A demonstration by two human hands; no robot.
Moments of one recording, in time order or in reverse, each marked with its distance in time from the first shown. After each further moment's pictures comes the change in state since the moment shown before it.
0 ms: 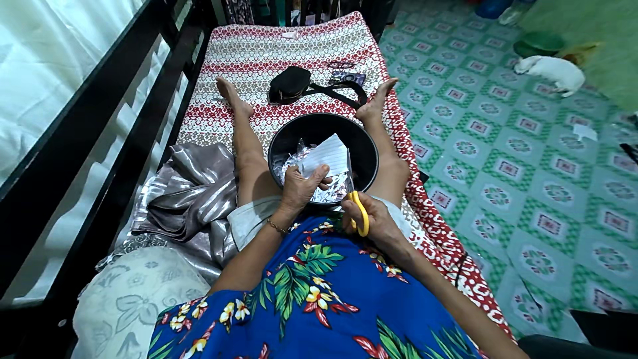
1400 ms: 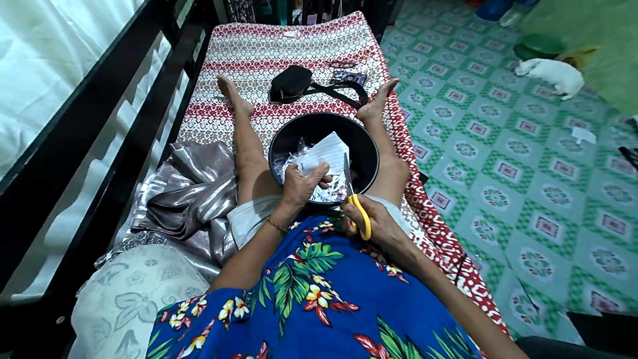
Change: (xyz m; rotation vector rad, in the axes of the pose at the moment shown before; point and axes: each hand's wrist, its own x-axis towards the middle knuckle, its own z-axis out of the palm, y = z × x) left_hand 0.001 0.003 0.001 -0.068 0.014 -0.067; right_hand -0.001 -0.003 -0.006 -0.097 -0.105 0.005
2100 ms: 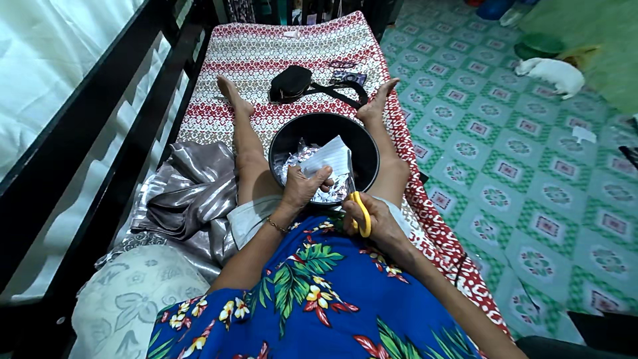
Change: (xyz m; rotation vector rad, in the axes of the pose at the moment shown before) left_hand 0.000 -0.002 -0.004 0.067 -0.086 0.016; right_hand 0.000 0.001 0.004 0.080 0.097 -0.010
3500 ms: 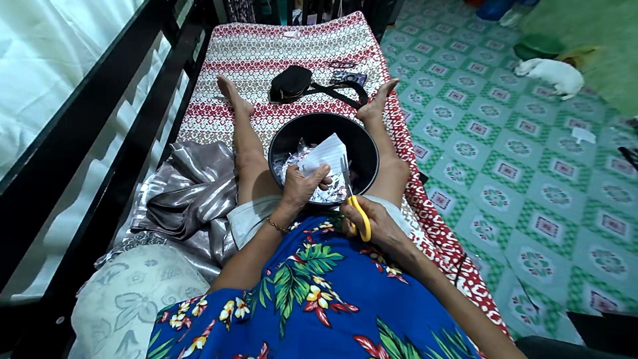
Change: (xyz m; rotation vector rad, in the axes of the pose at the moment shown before) left_hand 0.001 0.001 0.001 -0.026 0.053 -0.019; right_hand 0.000 -0.002 -0.004 -0.079 -0.113 0.021
